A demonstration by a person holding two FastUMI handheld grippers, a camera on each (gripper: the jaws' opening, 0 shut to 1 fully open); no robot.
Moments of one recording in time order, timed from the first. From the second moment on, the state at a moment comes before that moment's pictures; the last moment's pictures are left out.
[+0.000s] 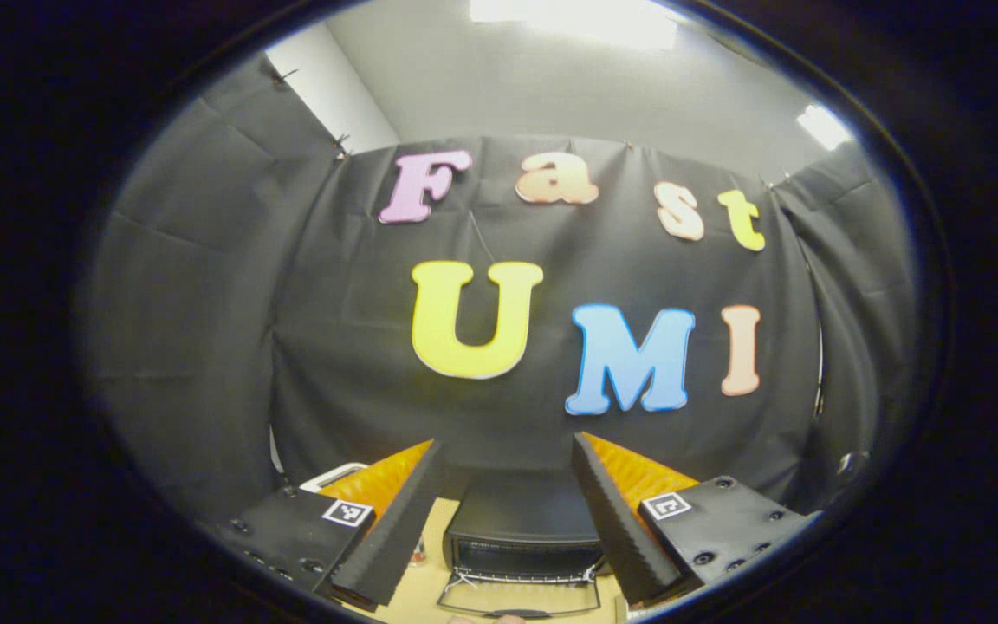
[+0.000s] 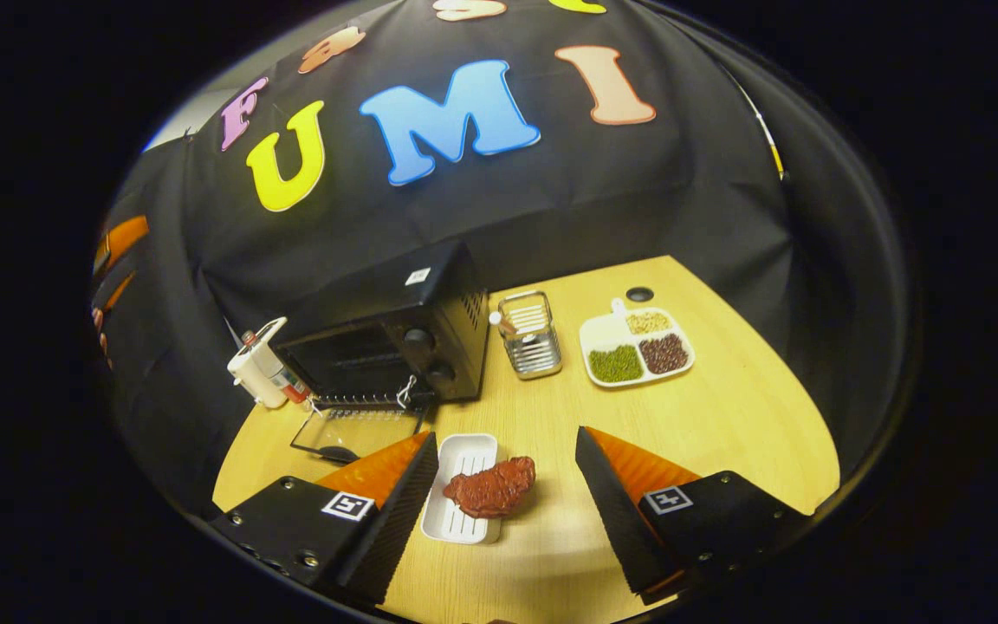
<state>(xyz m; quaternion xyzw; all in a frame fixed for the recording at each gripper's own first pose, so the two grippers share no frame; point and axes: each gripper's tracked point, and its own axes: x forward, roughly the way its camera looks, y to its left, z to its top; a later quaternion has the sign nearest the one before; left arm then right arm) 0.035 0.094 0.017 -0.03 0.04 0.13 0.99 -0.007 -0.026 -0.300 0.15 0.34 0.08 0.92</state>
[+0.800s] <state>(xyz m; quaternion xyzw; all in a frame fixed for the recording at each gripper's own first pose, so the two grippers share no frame) 0.001 0.100 -0.016 0.01 0.08 0.19 0.98 0.007 0.020 -0.390 0.38 0.43 0.11 0.81</state>
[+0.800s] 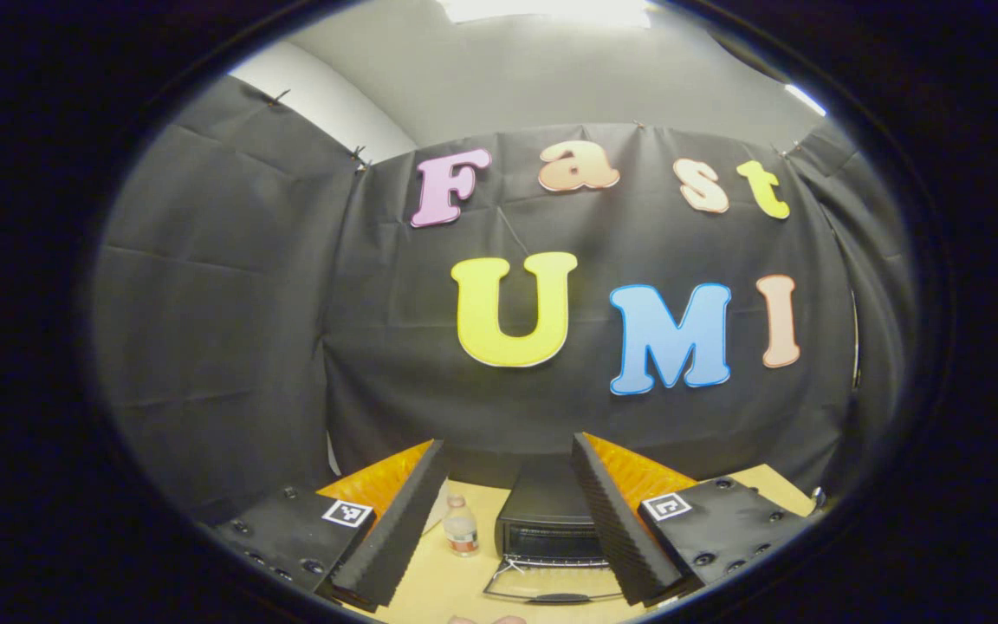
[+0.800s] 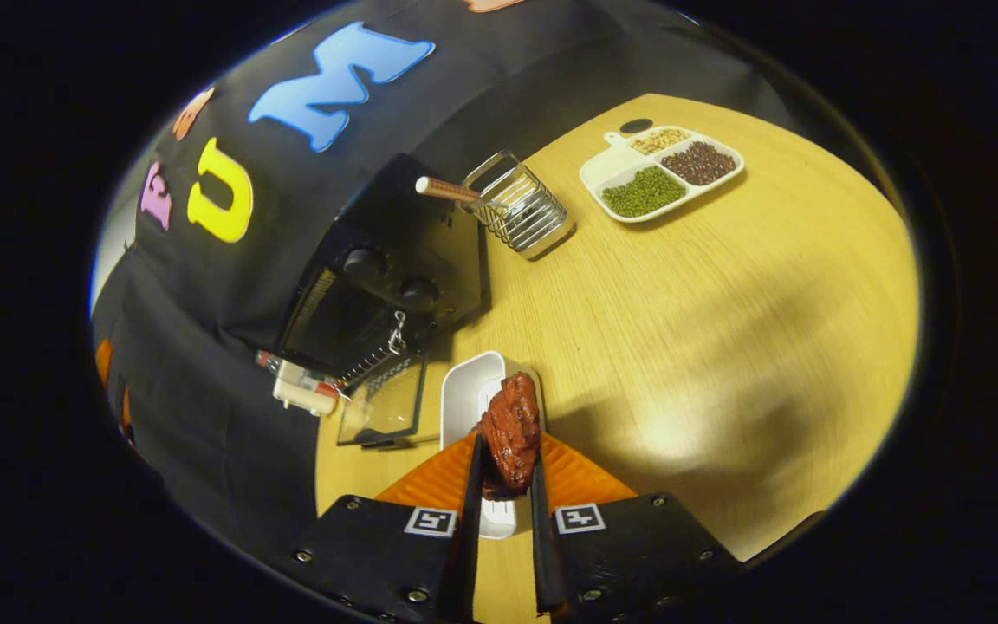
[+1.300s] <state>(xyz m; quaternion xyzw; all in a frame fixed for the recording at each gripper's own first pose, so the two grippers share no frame) 0.026 0.121 -0.023 -0.01 0.07 0.11 0.99 0.019 0.036 -0.294 0.48 0.36 0.11 0.80</state>
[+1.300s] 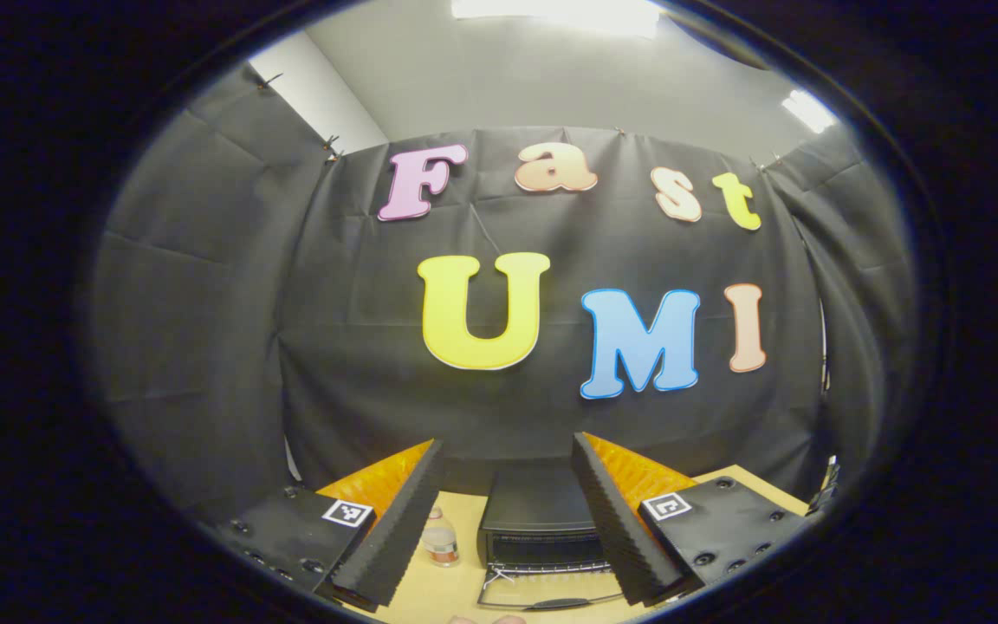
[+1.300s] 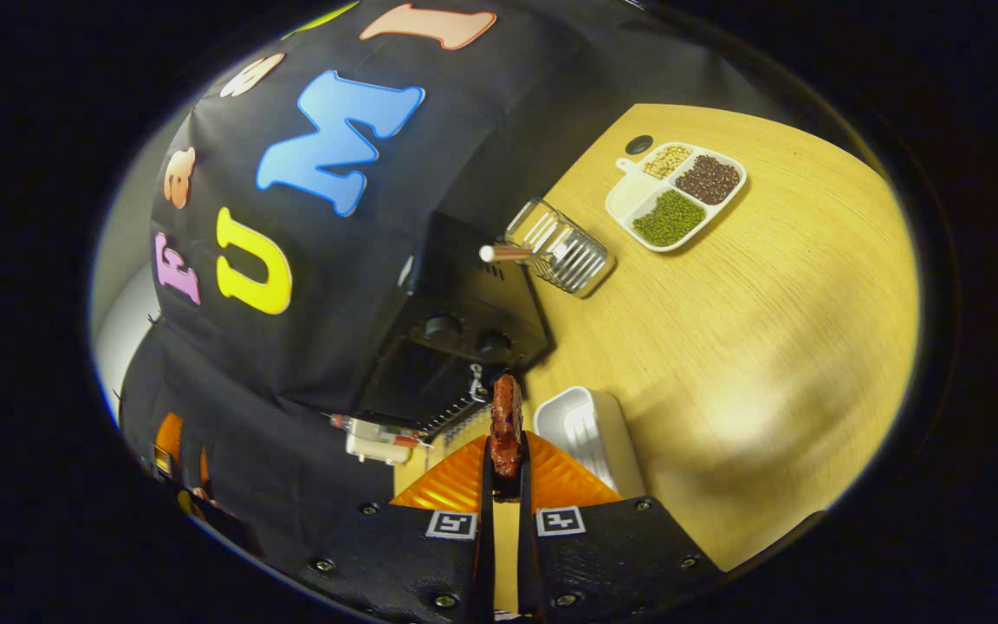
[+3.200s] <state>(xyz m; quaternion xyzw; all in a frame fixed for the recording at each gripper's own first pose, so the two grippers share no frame) 0.007 0.242 -0.111 0.00 0.16 0.10 0.98 0.202 0.247 -0.346 0.60 0.30 0.05 0.74</state>
